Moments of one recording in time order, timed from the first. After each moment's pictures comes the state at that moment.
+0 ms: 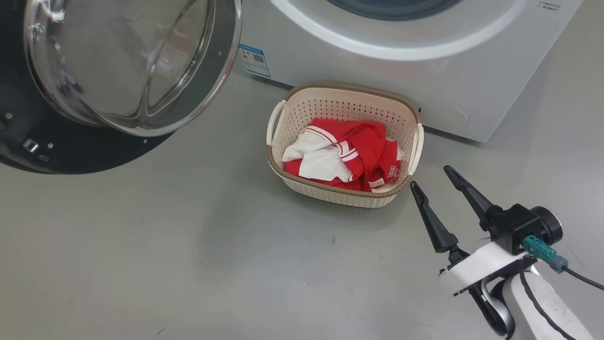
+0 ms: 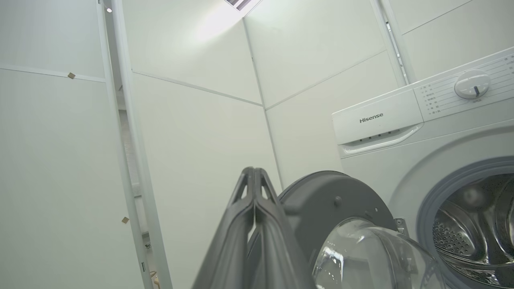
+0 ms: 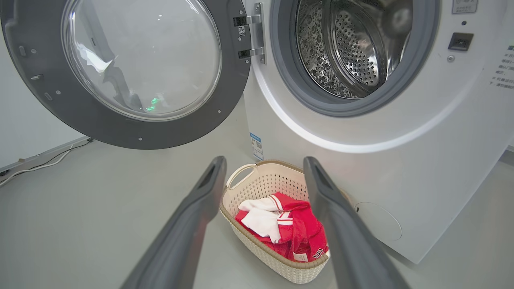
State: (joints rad) left arm -0.22 0.29 0.20 -0.24 -0.30 0.11 -0.26; right arm -0.14 -0.21 0.34 0.12 0.30 0.12 -0.20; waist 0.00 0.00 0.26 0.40
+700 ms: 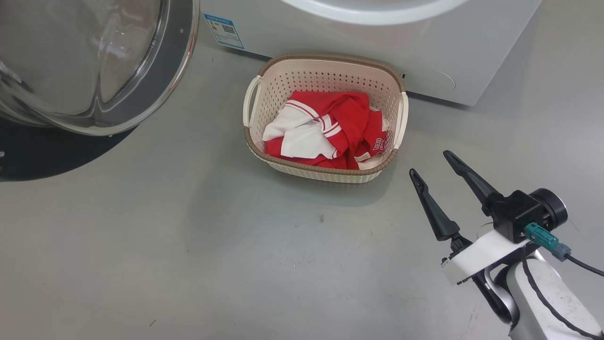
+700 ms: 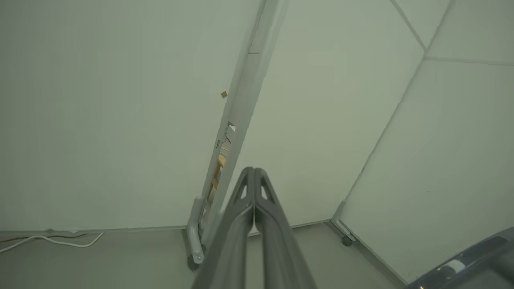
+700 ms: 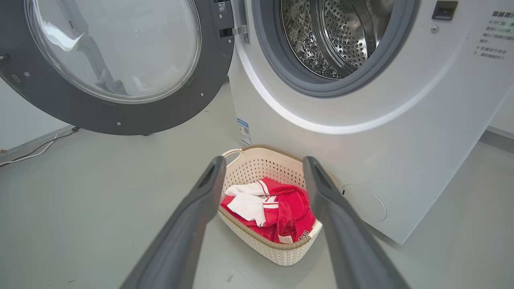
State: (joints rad) left arm -0.57 0.45 0.59 0.30 -0.71 0.11 0.05; right arm -0.20 -0.25 0.36 0.10 0.29 0.12 -0.18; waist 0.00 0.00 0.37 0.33
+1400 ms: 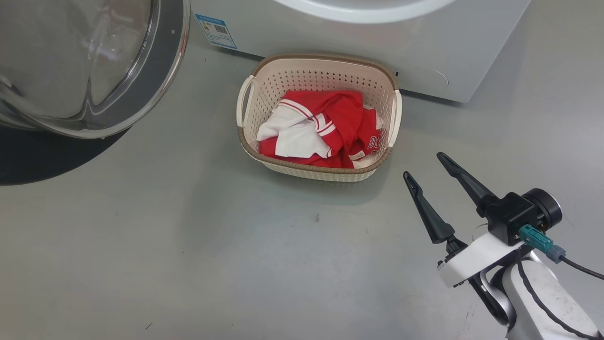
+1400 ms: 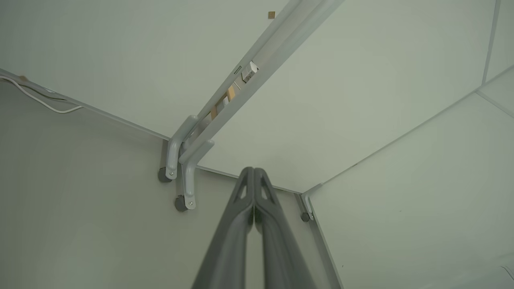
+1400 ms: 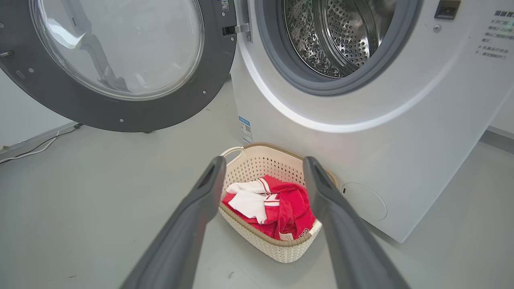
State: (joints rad) left arm -0.79 0.42 0.74 0.61 -0.86 0.12 0.19; right arm -0.20 -0.26 0.39 0.09 0.29 0.12 -0.18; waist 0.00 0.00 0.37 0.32
